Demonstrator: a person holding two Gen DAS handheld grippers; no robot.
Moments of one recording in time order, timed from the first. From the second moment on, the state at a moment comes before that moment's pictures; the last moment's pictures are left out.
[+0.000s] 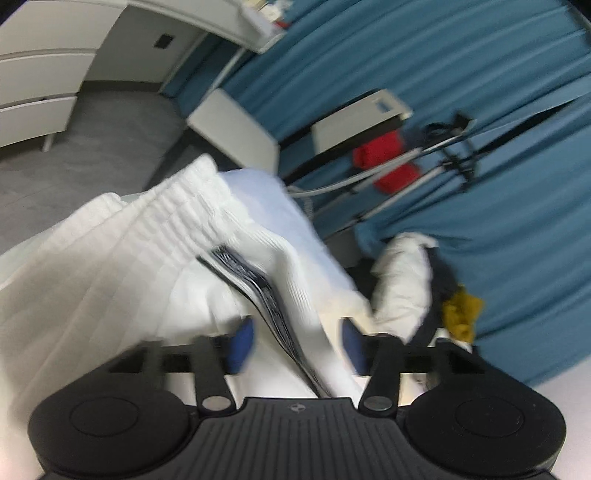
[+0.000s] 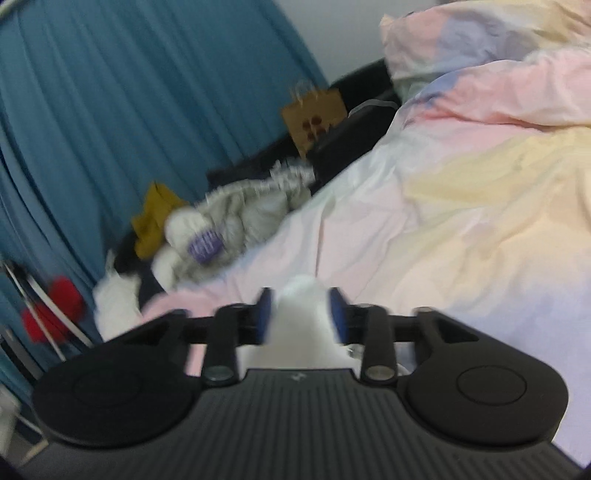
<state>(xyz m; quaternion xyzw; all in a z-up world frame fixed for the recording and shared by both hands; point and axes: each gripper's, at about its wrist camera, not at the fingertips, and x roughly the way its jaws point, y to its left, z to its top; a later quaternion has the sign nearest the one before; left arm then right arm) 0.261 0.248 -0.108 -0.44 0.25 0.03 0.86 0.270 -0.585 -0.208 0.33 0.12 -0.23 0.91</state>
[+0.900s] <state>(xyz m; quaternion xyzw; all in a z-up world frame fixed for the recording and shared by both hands) 0.202 0.215 -0.195 -0.54 0.28 0.04 0.80 0.221 -0.574 -0.294 0.52 0.18 -0.09 0.83</state>
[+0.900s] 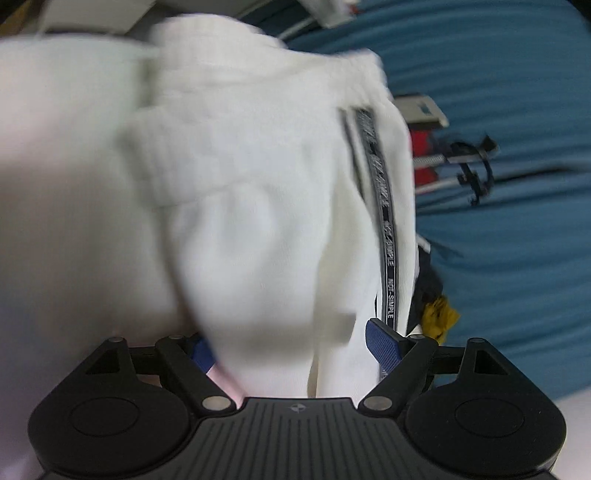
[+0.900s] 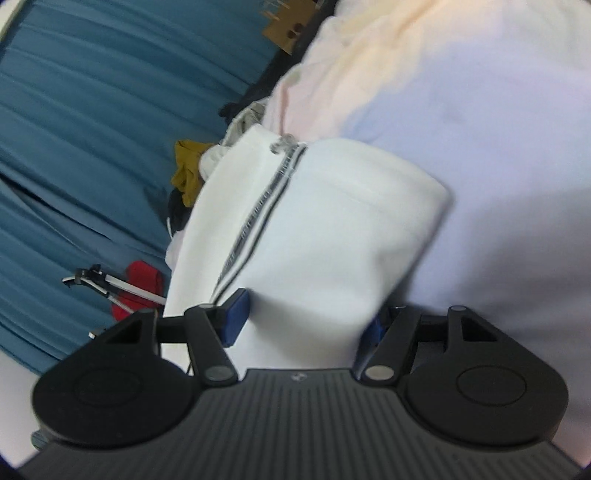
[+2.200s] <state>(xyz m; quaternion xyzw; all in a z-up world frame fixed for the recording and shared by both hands) 0.068 0.252 -0.128 -0.44 0.30 0.07 0.84 0.146 -0.583 -0.282 0.54 0.25 -0.15 0.79</state>
